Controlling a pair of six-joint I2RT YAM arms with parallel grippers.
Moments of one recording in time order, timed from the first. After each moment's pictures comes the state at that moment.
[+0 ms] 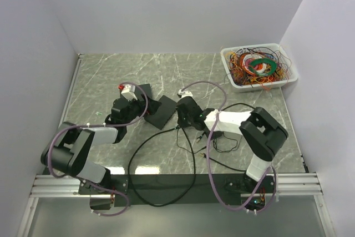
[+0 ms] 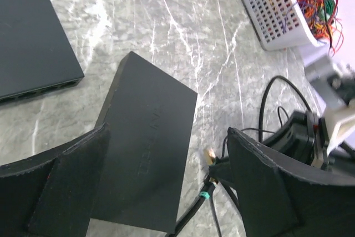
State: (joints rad) left arm -0.37 1.44 0.42 0.80 0.20 -0.65; right arm 0.81 1.71 0.90 -0.03 0.16 0.49
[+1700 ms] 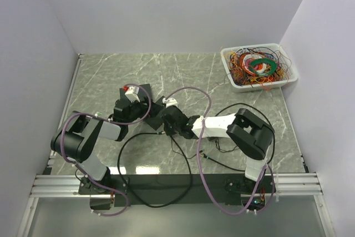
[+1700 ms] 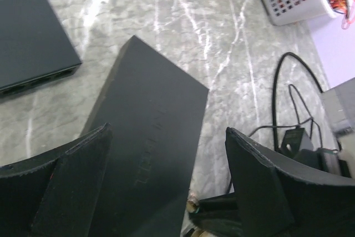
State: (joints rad) left arm -0.34 1.63 0.43 0.93 0.33 -0.61; right arm 0.98 1.83 0.99 0.04 0.21 0.53
